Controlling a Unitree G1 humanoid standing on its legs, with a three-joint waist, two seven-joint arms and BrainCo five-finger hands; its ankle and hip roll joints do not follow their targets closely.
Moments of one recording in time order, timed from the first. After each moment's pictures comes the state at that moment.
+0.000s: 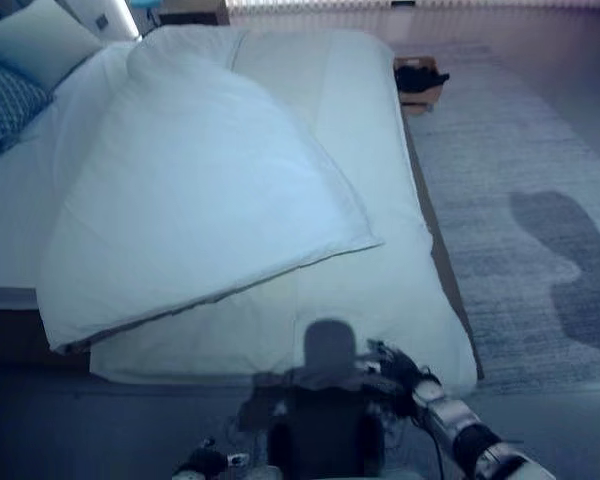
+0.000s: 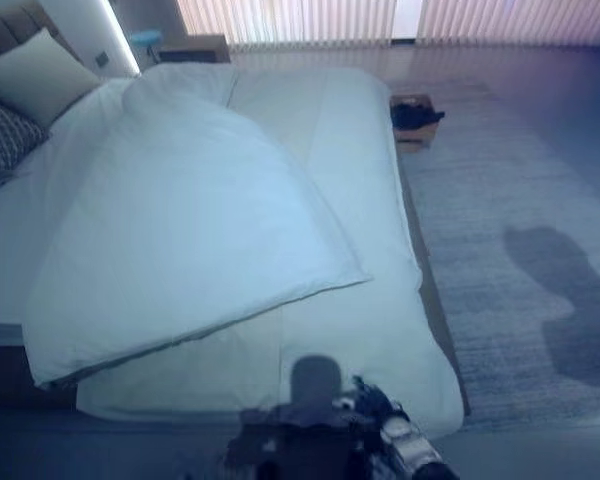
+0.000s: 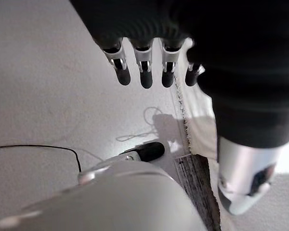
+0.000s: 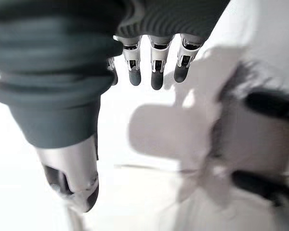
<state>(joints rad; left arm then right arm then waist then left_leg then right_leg) -0.09 0.22 -0.28 1.16 -0.14 0.03 0.15 -0.37 -0.22 0.44 0.86 0.40 0.04 -0.08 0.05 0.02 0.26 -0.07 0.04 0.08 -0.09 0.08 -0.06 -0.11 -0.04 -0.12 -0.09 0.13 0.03</state>
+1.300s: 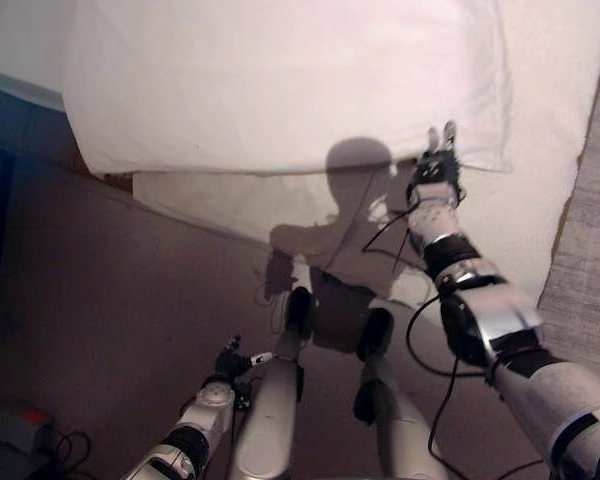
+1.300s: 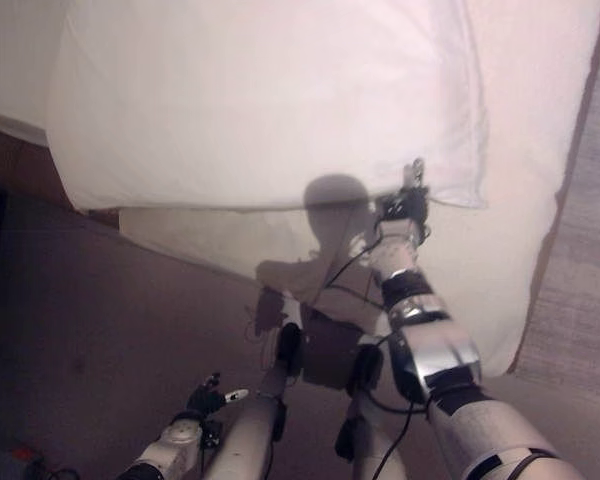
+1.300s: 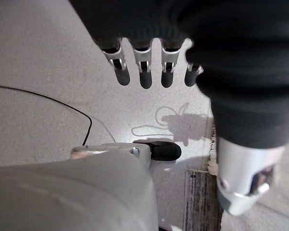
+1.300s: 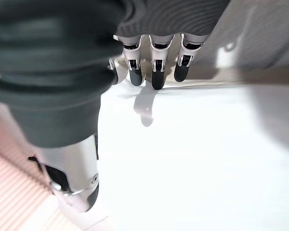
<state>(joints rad) -0.27 0.25 -0.42 0.96 -0.39 -0.03 0.26 -1.20 -0.25 -0.05 1.06 1.38 -0.39 -0.38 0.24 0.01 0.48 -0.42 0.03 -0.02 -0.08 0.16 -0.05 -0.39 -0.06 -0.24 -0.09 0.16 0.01</state>
